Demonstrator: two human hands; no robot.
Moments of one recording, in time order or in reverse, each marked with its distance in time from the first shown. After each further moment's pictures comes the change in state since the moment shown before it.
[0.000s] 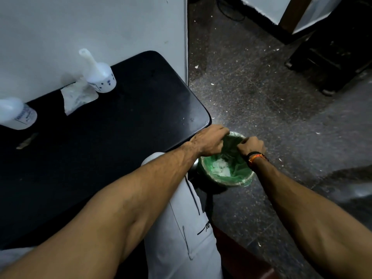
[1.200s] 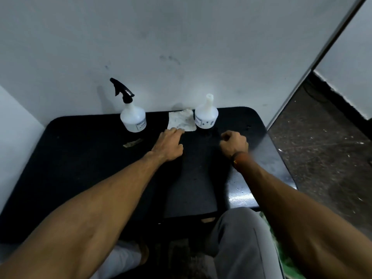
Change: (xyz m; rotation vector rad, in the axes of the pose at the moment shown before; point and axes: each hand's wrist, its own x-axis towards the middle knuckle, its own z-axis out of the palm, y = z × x) left_hand -0.245 -0.251 -0.157 0.032 0.395 -0.757; right_hand -0.112 -0.337 0.104 -0.001 -0.146 -0.725
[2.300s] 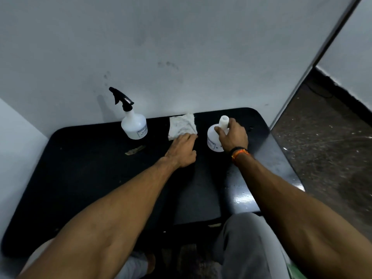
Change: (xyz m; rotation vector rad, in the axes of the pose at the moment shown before) left_hand 0.010 0.033 0.012 0.002 -0.047 0.105; right_hand 0.025 -0.009 0.005 0.070 0.241 -0.186
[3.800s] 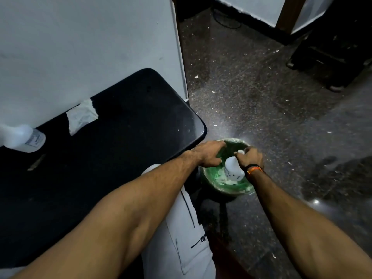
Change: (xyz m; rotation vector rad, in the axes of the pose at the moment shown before) left_hand -0.028 0.321 0.183 0.085 -0.637 0.530; right_hand -0.214 0.325 -0.153 0.041 0.041 0.910
